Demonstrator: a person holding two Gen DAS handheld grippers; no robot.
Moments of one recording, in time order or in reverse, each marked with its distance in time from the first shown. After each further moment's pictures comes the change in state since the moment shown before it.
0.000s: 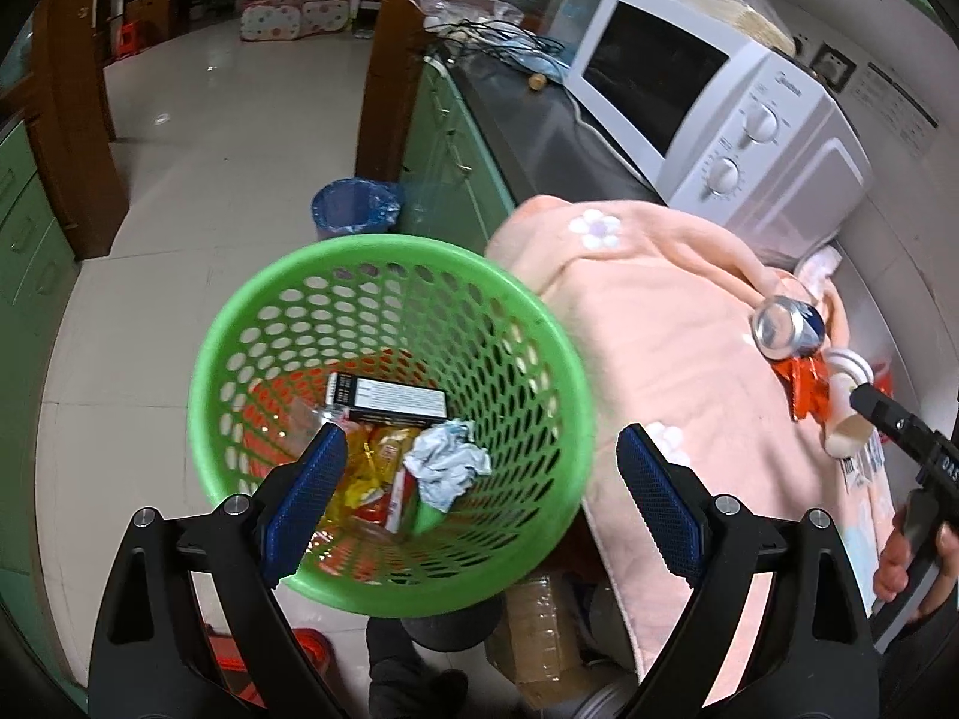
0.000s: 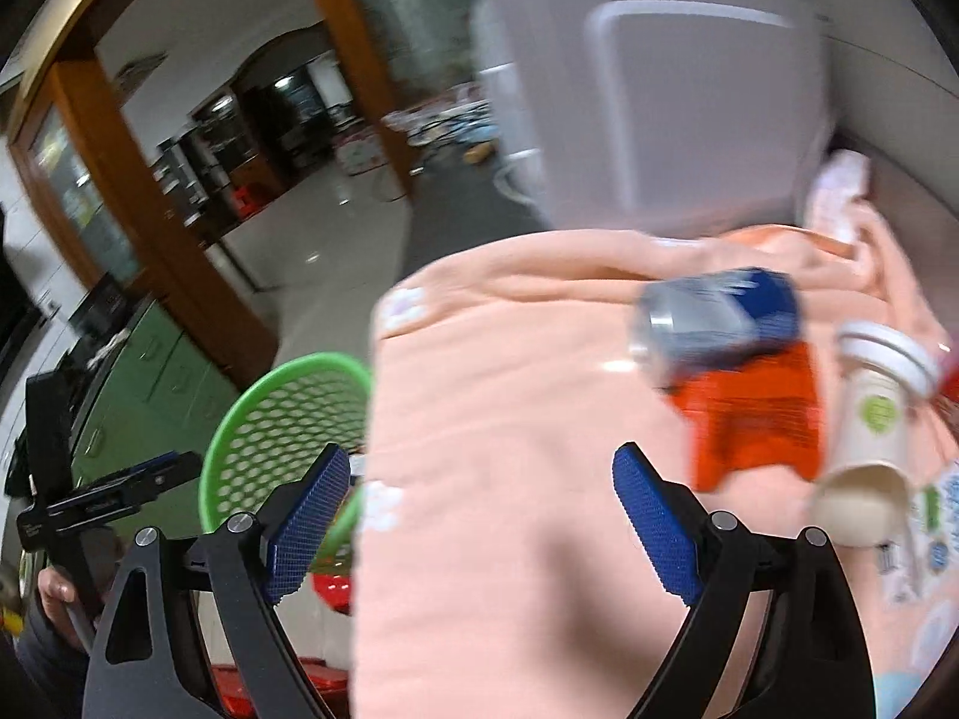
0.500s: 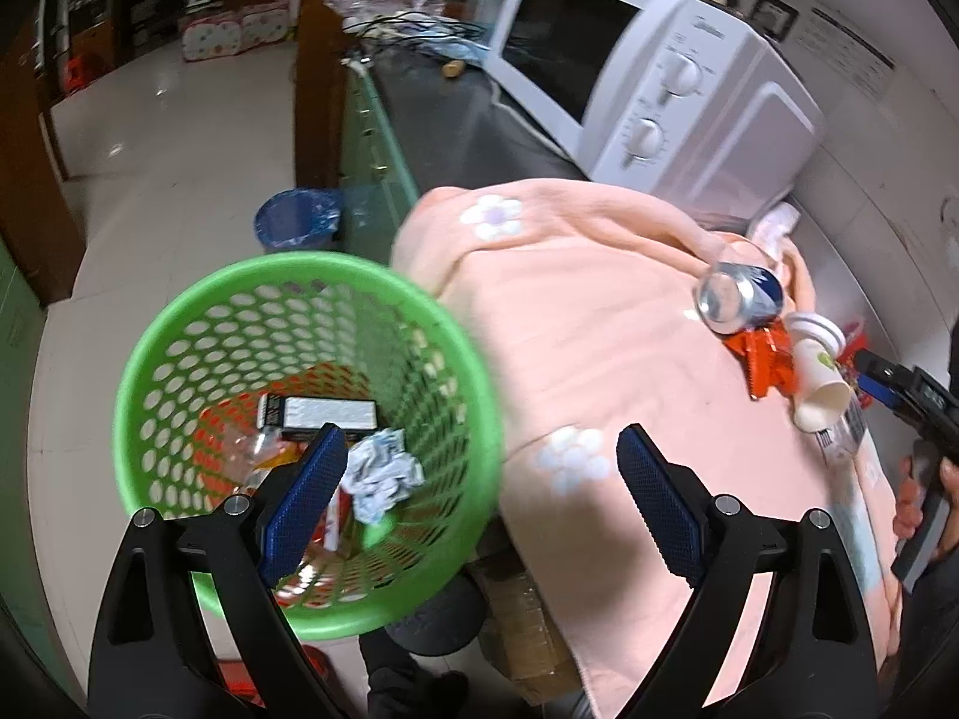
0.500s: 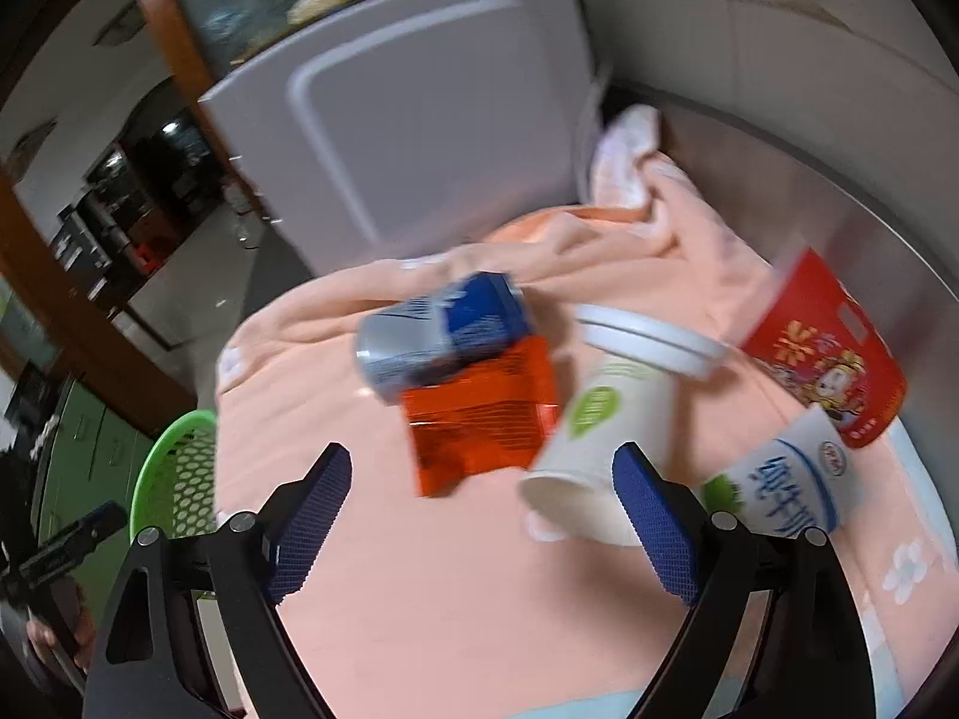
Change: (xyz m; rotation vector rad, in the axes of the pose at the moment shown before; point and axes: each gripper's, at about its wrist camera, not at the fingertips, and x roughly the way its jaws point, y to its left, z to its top) left arm 0.017 -0.064 0.006 0.116 0.021 -0.066; right arm -0.033 -0.124 0.012 0.197 0.030 -0.185
